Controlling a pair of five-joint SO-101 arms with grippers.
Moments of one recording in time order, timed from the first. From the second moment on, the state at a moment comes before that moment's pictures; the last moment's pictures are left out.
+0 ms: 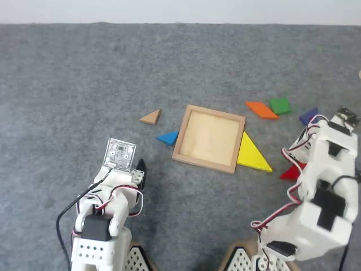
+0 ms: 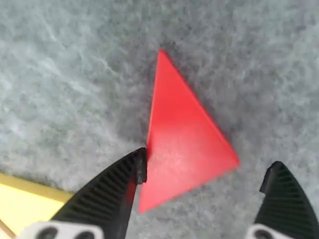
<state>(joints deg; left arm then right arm) 0.6 -102.9 97.1 62.5 -2.3 23.4 8.3 25.8 61.0 -16.7</state>
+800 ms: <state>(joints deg) 0.6 -102.9 97.1 62.5 -2.3 23.2 20.4 13.7 67.6 -16.7</state>
